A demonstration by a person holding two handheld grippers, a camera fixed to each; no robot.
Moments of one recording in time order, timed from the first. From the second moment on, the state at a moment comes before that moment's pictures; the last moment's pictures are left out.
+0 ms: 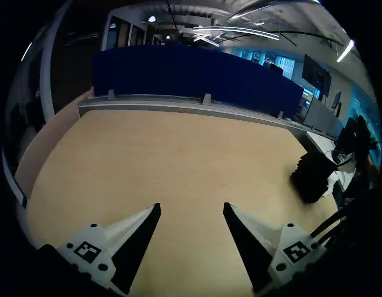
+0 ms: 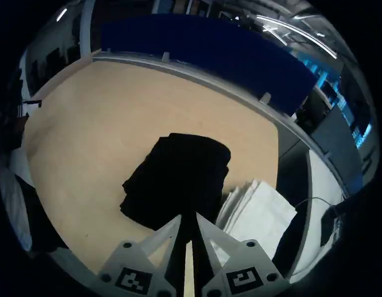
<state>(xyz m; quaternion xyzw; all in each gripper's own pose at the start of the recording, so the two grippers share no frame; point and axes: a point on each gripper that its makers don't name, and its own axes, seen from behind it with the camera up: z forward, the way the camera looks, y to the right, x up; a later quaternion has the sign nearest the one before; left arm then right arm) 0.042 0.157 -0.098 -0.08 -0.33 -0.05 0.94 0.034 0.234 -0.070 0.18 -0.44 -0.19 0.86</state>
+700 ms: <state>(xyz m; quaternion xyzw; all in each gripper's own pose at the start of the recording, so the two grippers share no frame) 0.042 0.160 -0.099 -0.08 -0.33 -0.04 0.94 -0.047 0.249 -0.080 0.13 -0.48 -0.12 0.86</state>
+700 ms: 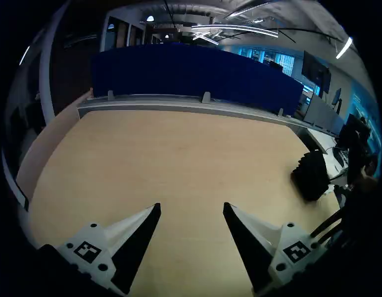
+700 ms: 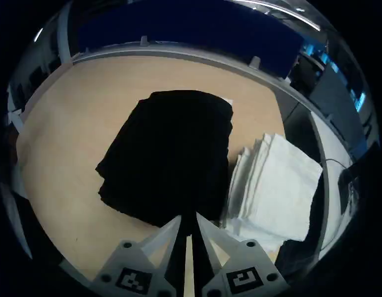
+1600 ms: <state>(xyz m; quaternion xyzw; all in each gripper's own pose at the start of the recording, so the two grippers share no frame) 0.045 0.170 -0.101 -0.09 -0.33 -0.03 0.94 -0.024 0.256 -0.078 0.07 -0.41 -0.10 0.90</state>
